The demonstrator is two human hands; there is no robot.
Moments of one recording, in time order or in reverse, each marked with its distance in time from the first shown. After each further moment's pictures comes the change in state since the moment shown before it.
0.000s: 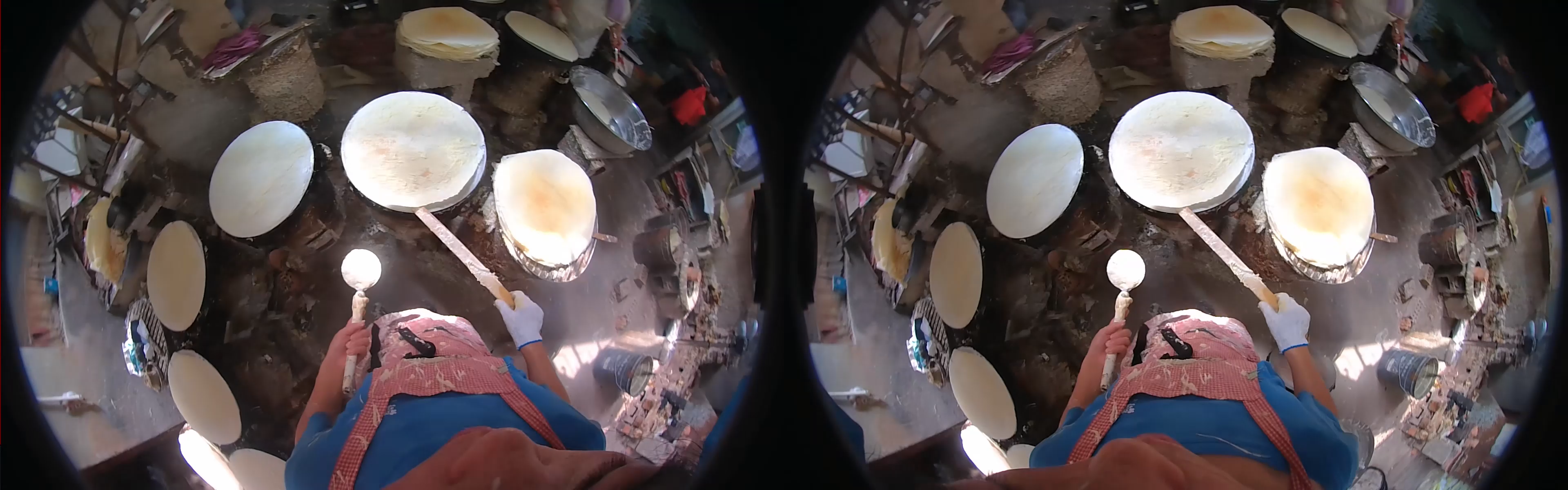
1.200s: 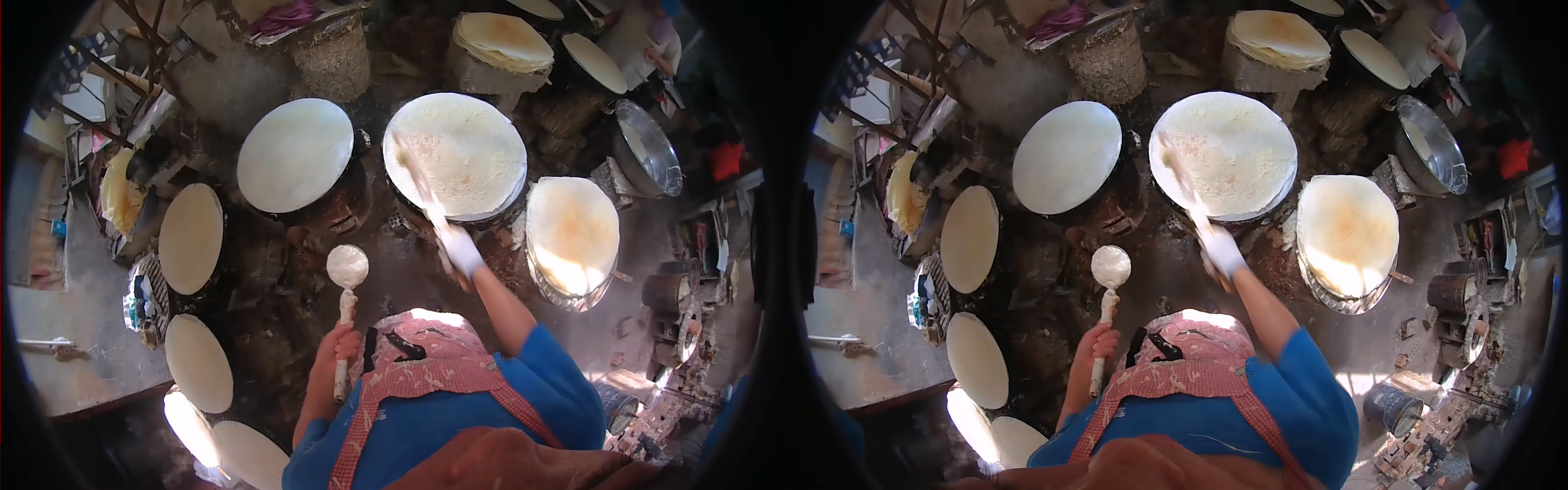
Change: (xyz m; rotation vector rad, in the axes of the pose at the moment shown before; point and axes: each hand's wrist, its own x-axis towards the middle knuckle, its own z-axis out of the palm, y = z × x) left_hand -0.053 -0.016 0.023 -0.062 -0.042 0.280; right_hand 0.143 -0.181 0.096 0.904 -0.748 0.090
